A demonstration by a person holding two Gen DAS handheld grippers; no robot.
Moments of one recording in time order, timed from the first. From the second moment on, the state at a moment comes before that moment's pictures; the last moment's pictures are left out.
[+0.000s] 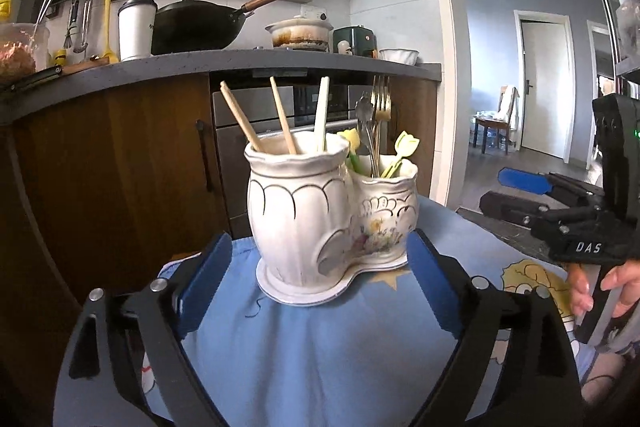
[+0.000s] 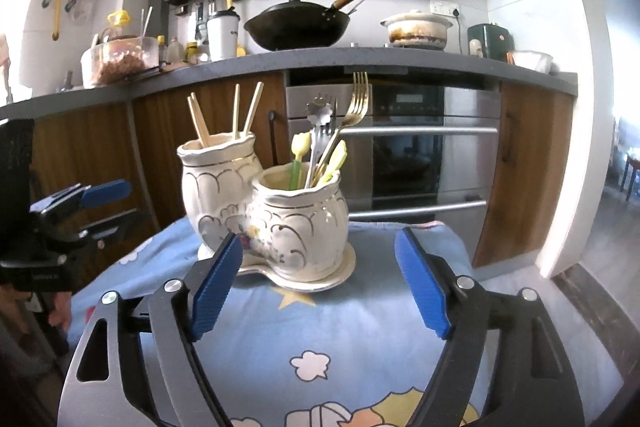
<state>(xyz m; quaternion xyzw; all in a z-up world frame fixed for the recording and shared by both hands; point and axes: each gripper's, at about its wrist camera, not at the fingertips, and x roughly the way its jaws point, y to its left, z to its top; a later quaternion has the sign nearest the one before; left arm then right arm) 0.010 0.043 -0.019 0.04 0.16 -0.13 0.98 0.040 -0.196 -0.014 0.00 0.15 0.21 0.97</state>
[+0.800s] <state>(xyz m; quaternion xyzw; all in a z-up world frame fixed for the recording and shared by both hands) 0.007 0.054 -0.023 0.02 0.14 -0.12 0.98 0.023 -0.192 -0.016 -0.02 0.11 0.21 0.97</state>
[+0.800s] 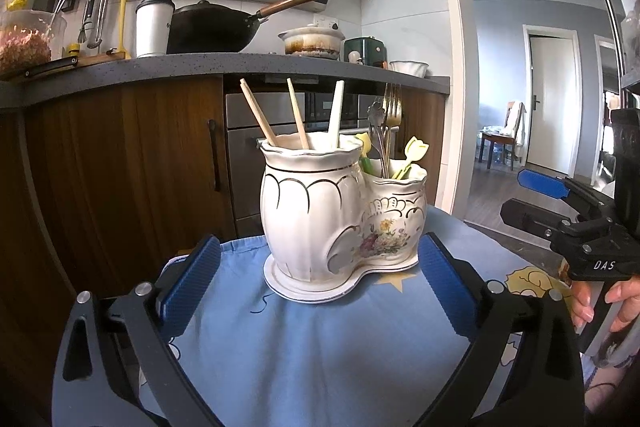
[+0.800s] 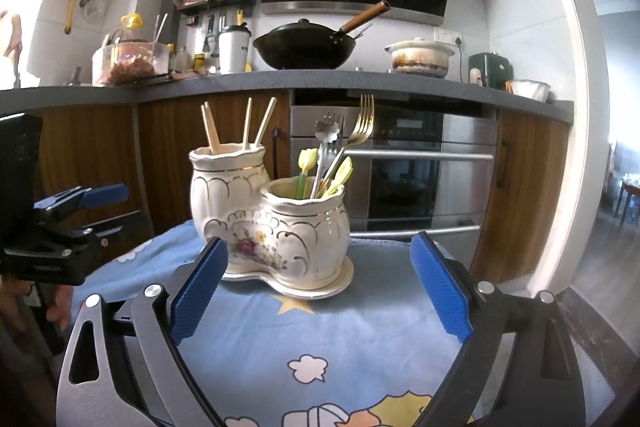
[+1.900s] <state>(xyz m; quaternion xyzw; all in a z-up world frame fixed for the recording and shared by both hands) 0.012 0.055 -0.025 0.02 0.14 -0.11 0.98 0.023 -0.192 -0.016 -0.02 0.11 0.21 0.97</state>
